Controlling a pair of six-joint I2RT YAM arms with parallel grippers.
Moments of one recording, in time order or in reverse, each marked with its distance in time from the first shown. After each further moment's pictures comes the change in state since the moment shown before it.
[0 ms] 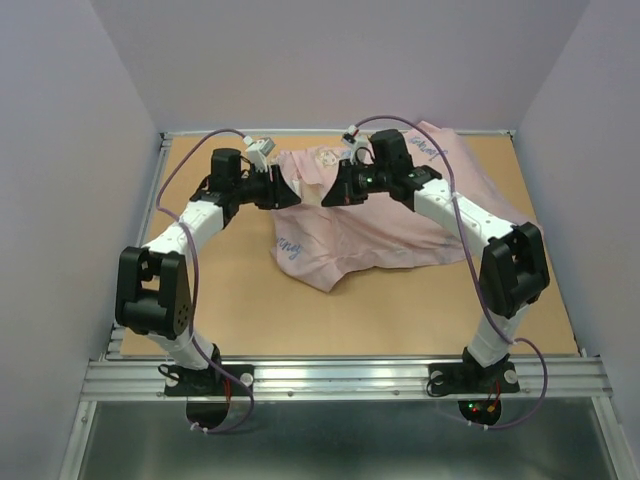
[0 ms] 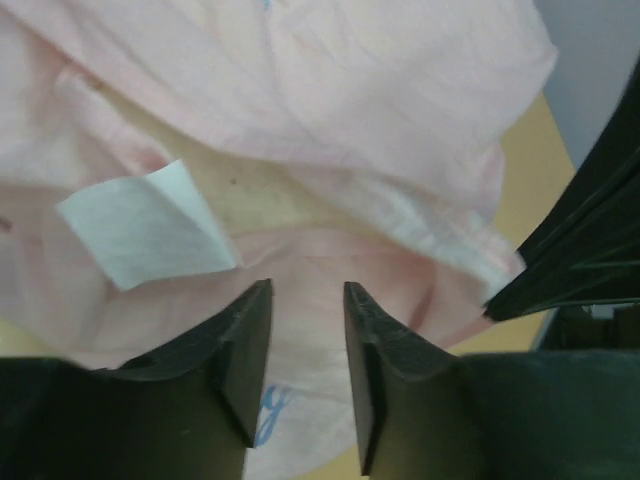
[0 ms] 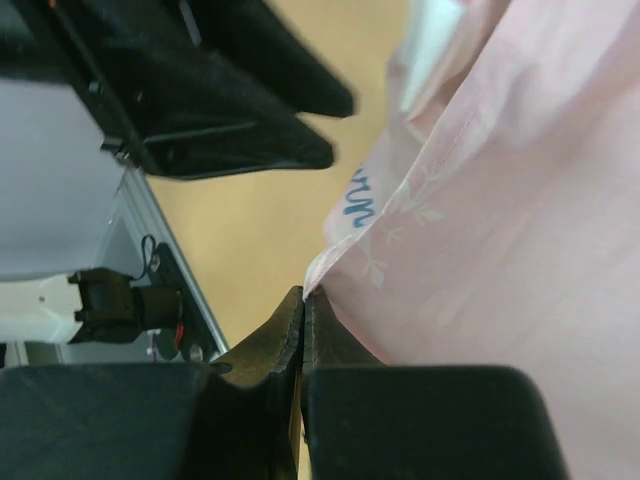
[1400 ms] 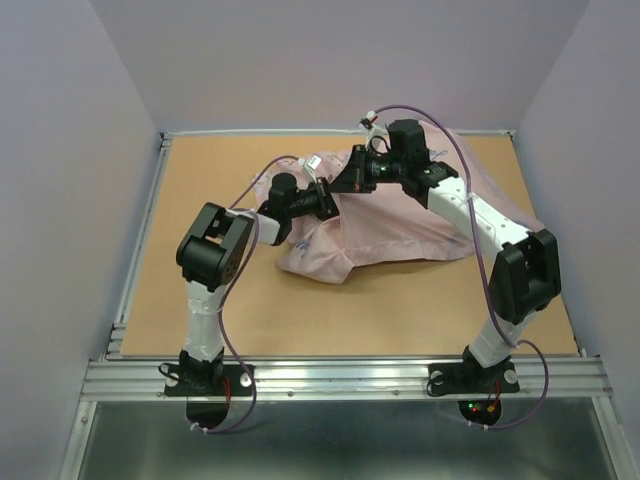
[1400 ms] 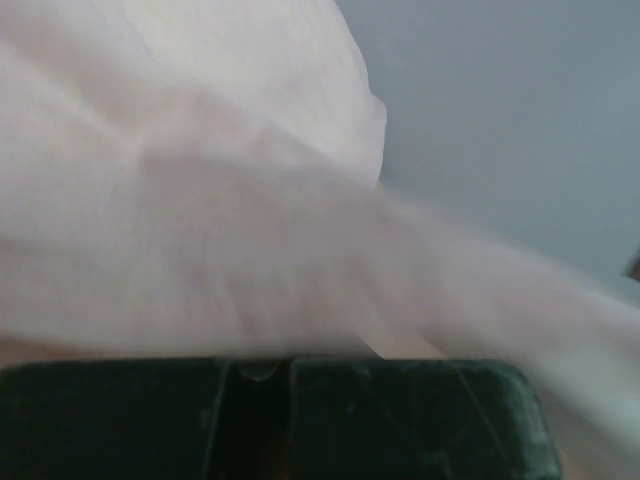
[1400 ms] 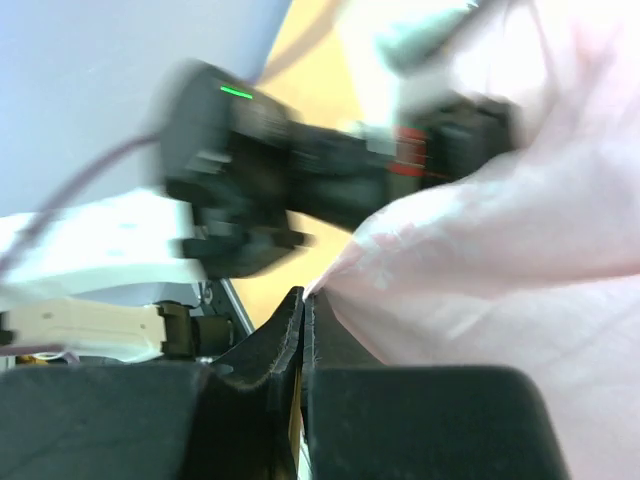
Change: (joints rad) left arm -0.249 0.360 -0.058 0.858 0.011 -0.673; right arm -0.072 -0.064 -0.009 0.068 -0.036 0.147
